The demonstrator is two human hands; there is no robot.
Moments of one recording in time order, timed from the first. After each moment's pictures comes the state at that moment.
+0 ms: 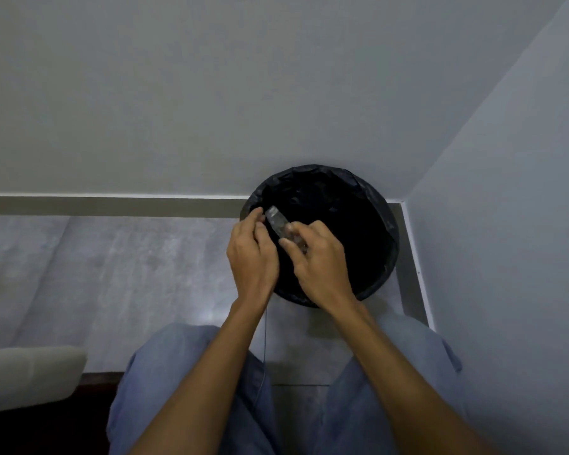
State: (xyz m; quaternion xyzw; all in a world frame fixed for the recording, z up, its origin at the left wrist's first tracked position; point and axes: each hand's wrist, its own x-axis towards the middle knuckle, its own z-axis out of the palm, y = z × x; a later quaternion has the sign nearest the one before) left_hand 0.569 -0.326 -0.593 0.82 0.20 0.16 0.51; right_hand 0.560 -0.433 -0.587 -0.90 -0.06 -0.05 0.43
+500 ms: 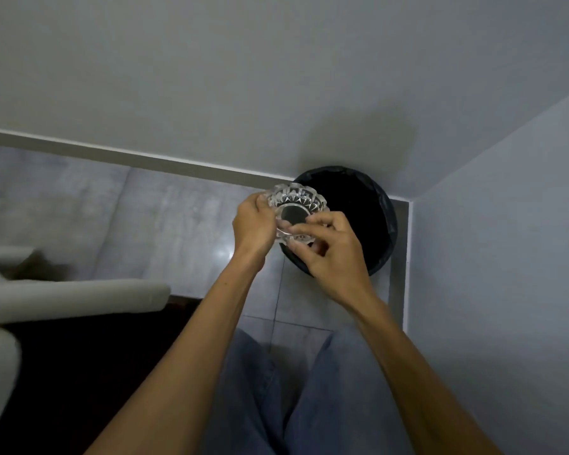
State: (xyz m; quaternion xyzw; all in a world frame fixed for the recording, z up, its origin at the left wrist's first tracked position) left_hand 0.567 -0.279 -0.428 0.74 0.35 -0.04 0.57; right_hand 0.535 -0.417 -0.426 -0.86 -0.08 0.07 0.49
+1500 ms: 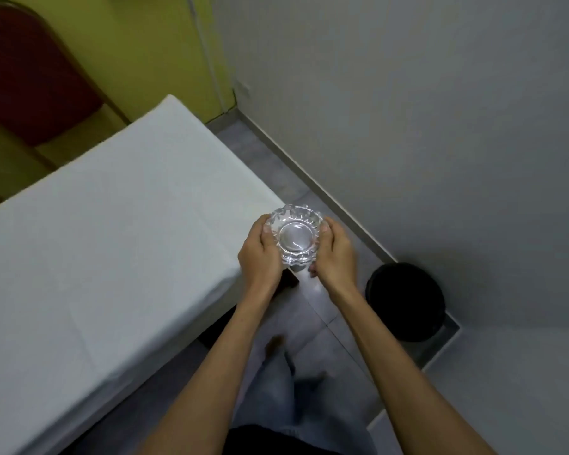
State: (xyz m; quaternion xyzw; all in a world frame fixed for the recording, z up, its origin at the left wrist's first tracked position) left_hand 0.310 -0.178 -0.009 0.64 0.57 0.23 0.45; right_hand 0.396 -0.248 -0.036 -0.81 -0.14 0.28 0.49
